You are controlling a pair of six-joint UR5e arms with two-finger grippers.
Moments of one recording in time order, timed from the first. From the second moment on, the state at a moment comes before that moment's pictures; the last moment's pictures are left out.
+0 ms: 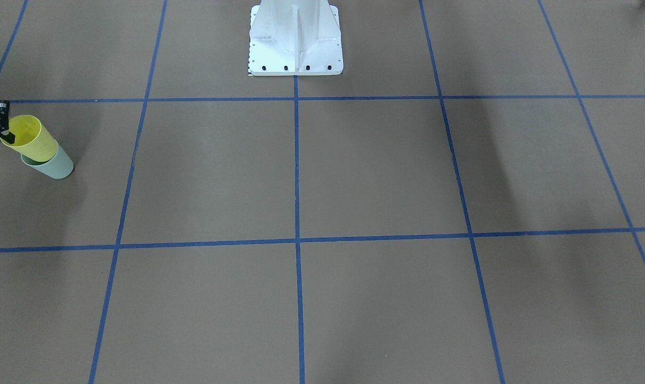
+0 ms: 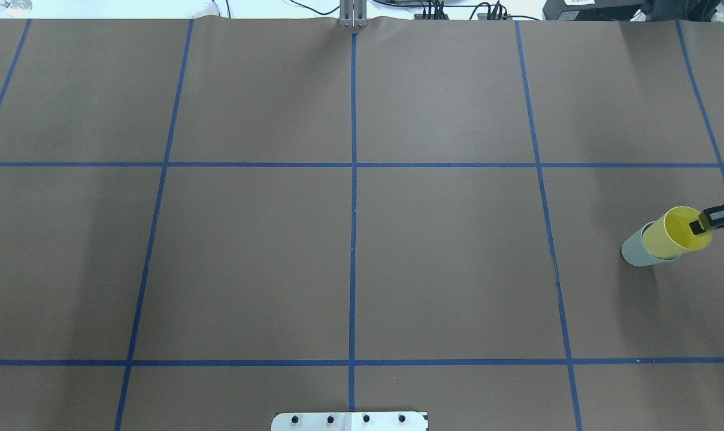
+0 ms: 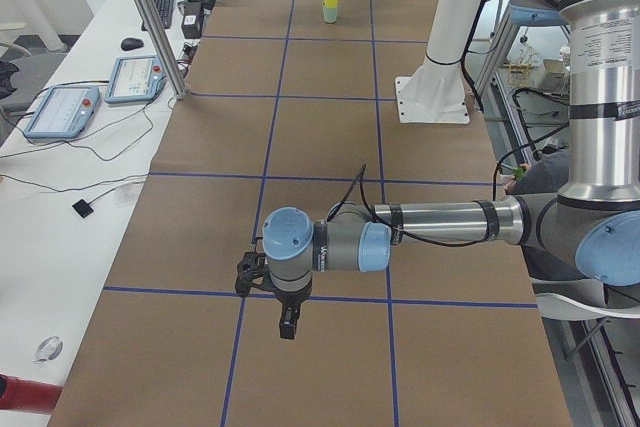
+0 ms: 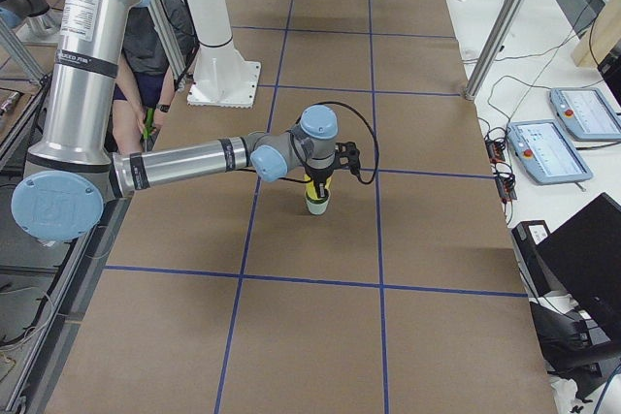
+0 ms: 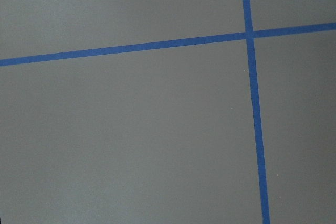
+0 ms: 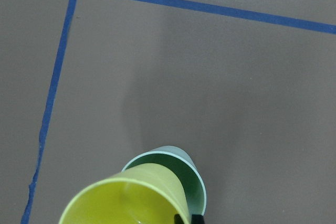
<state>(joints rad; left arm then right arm) -1.62 -1.46 -1.63 -1.63 -2.27 0.12 1.10 -1.78 1.95 -1.22 2.30 0.49</state>
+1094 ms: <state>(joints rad) -1.62 -1.46 -1.63 -1.63 -2.27 0.12 1.39 -1.78 1.89 -1.42 2.29 0.06</state>
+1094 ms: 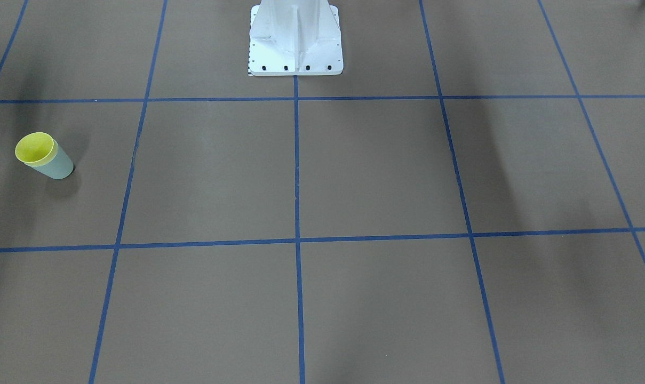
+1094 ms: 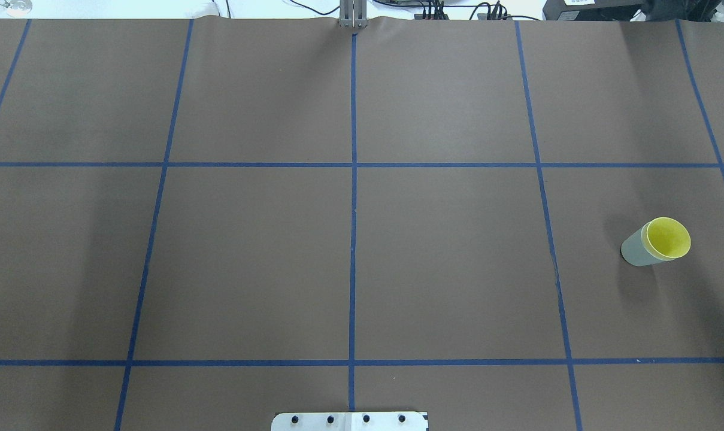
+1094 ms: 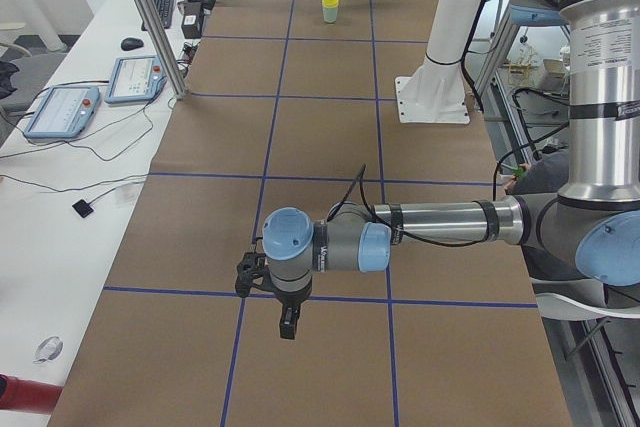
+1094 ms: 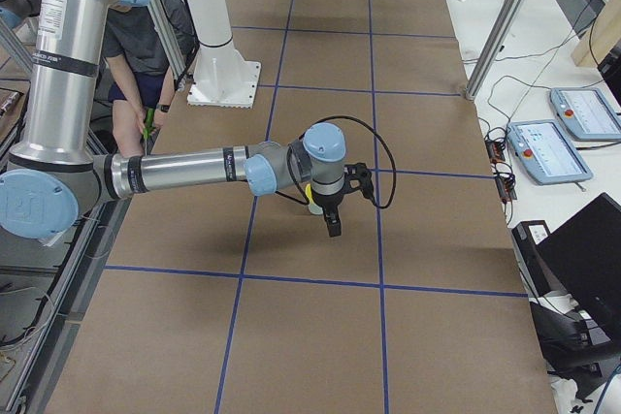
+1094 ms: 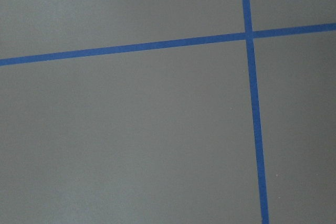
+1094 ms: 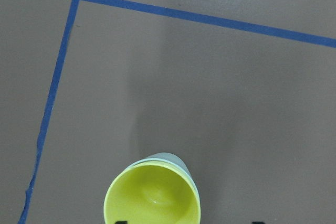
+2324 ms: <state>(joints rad) -1.62 -1.47 -1.63 -1.66 -2.27 0.12 1.59 -1.80 1.83 -1.55 2.29 -0.20</state>
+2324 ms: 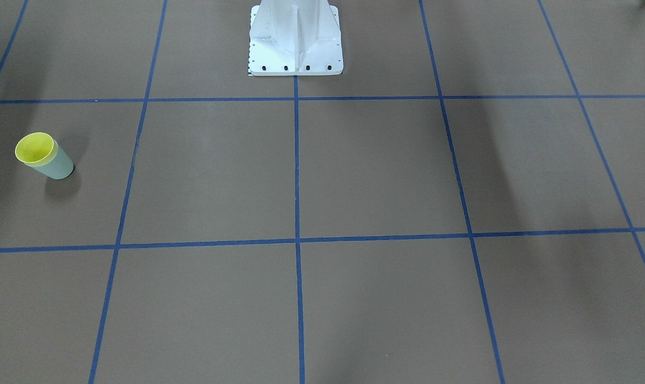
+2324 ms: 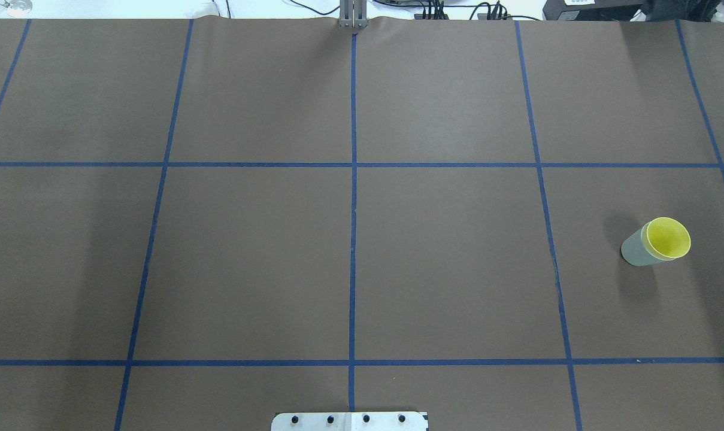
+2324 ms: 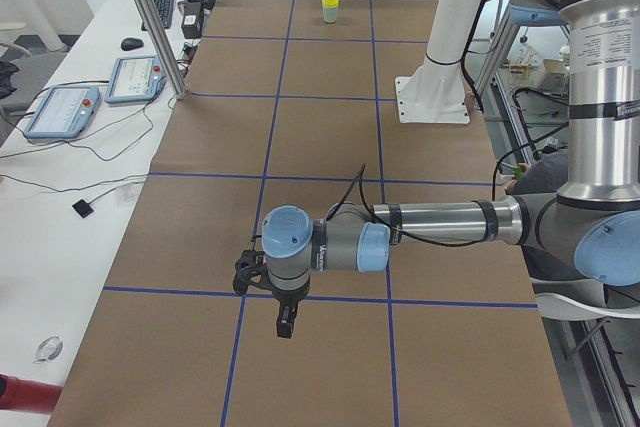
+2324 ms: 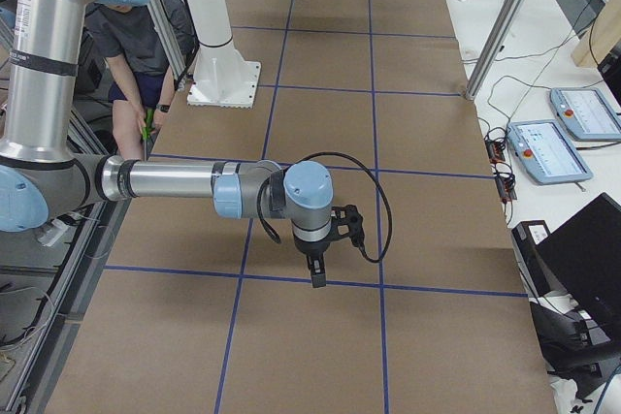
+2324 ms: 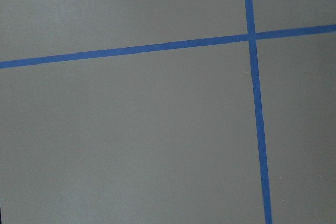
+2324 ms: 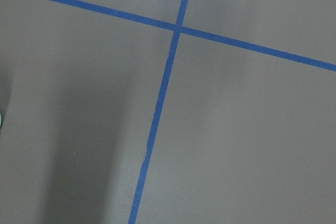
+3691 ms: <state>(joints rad) -1.61 -1.45 -1.61 -1.80 -2.26 0.13 1.59 -1.80 1.82 -1.55 2.29 -0.19</state>
